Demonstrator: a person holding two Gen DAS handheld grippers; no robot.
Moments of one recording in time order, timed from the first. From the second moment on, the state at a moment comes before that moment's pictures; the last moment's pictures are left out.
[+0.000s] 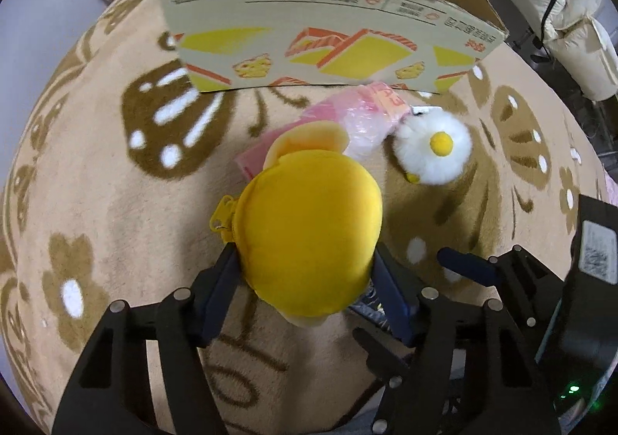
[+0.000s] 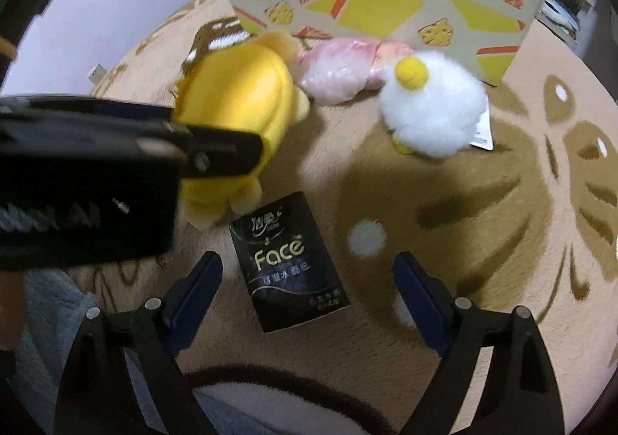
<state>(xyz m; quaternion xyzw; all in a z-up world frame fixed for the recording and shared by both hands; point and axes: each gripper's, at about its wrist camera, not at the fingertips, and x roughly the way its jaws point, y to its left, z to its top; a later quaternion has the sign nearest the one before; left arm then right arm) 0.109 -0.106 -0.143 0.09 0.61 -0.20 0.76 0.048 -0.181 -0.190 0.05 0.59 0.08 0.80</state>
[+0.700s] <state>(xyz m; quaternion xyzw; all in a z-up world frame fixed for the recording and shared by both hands) 0.090 -0.080 -0.102 0.09 0.54 -0.17 0.82 0.031 -0.226 -0.134 0.07 0.47 -0.03 0.88</state>
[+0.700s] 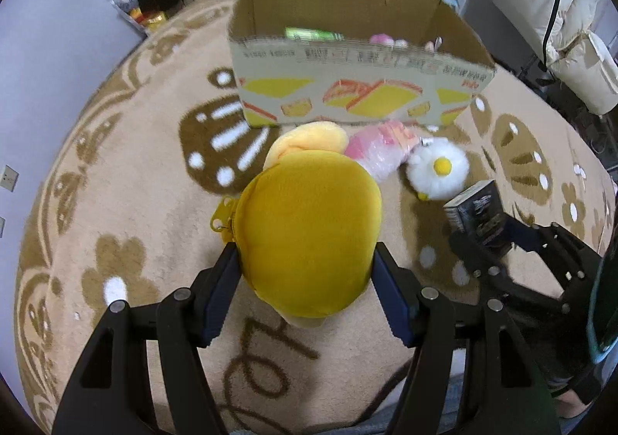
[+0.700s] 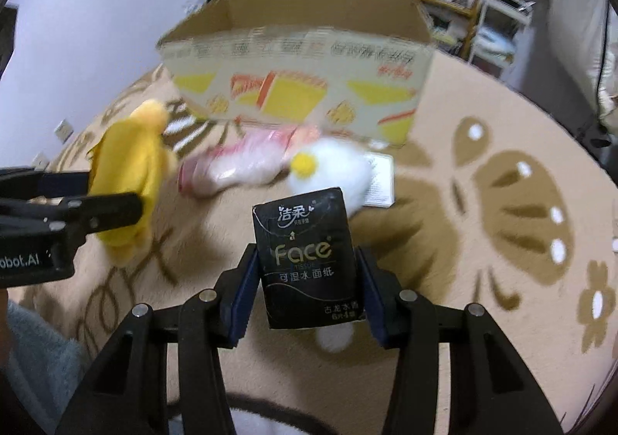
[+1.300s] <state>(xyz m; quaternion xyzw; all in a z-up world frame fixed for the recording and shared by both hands) 0.074 -0.059 -0.011 0.08 0.34 -0.13 0.93 0.021 -0.237 -0.047 0.07 0.33 -0.04 0.94</state>
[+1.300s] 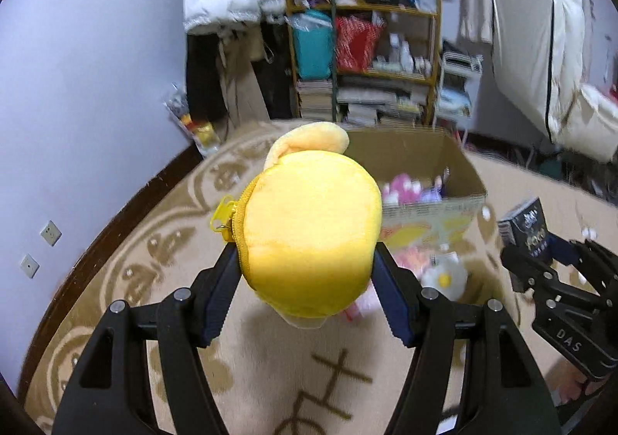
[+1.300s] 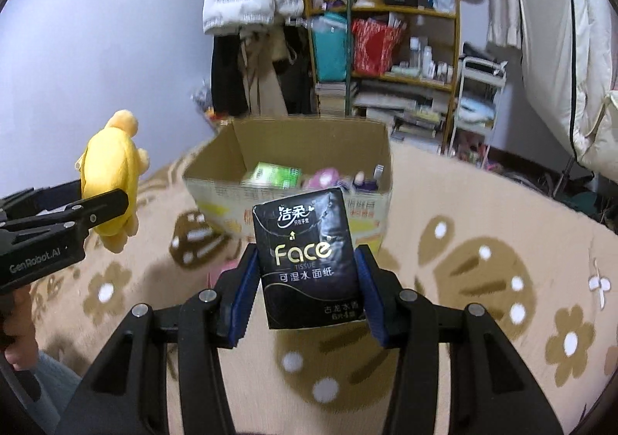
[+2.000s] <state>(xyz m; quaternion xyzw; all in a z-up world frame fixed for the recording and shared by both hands) 0.115 -0.083 0.034 0.11 0.25 -0.13 0.95 0.073 -0.271 0.005 0.06 0.25 -0.06 0.96</state>
